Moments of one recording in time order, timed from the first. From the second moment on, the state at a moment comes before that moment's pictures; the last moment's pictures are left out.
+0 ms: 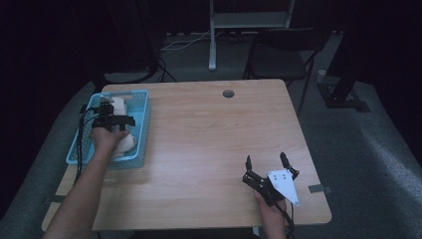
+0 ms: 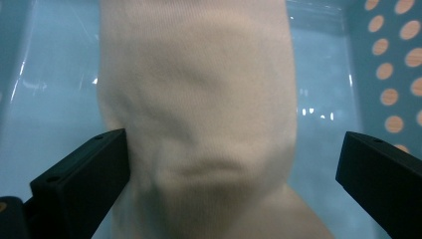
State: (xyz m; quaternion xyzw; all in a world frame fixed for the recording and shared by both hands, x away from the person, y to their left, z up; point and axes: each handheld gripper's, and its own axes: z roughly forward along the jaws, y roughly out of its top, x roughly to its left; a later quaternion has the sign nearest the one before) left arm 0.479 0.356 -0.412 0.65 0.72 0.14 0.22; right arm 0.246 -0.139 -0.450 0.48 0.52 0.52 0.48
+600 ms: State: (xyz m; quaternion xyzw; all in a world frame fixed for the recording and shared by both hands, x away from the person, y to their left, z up) left arm 0.486 0.346 -0.414 0.70 0.69 0.15 0.13; right arm 0.246 -0.139 -0.450 0.48 0.52 0.52 0.48
